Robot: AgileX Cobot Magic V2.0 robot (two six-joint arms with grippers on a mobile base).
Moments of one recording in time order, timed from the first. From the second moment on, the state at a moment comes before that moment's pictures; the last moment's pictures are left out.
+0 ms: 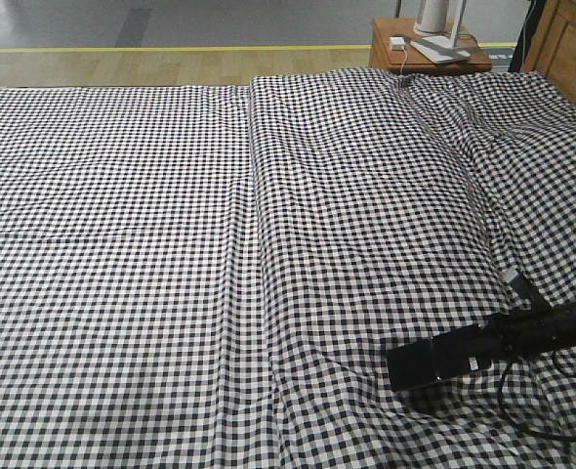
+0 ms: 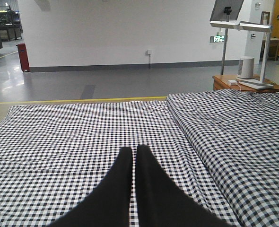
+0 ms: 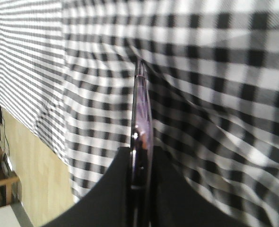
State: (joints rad) left arm 0.03 -0.02 0.03 -0.03 0.09 0.04; right arm -0.44 2.67 -1.60 0.97 1.15 -1.18
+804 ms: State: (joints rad) left arm 0.03 -0.02 0.03 -0.03 0.09 0.04; right arm -0.31 2.01 -1.31 1.00 1.17 -1.22
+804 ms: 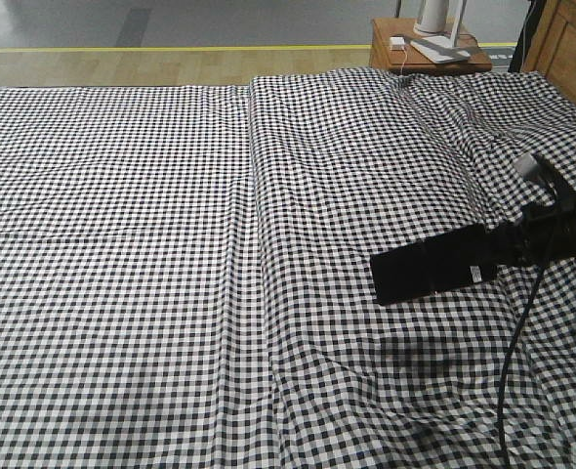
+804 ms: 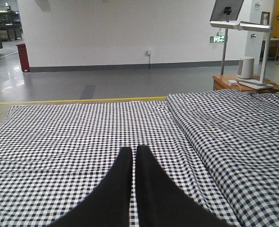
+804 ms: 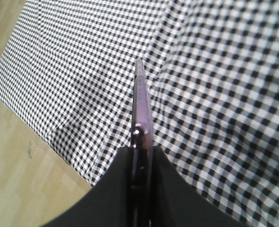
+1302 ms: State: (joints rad) left arm 0.03 -0.02 0.03 -0.03 0.09 0.04; right arm -0.07 1.58 -1.19 1.01 1.19 -1.20
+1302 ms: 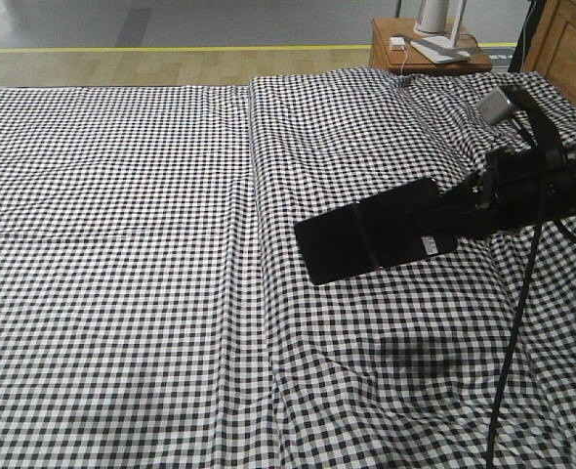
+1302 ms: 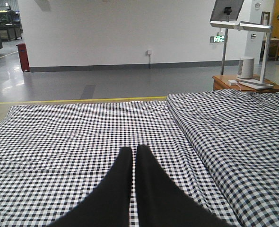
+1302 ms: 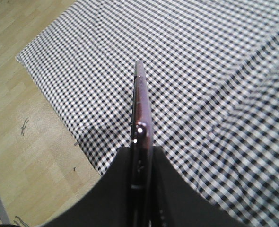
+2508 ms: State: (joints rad) left arm 0.03 -0.02 0.03 -0.03 0.09 0.04; right arm 0.33 1.23 -1.19 1.03 1.24 -1.07
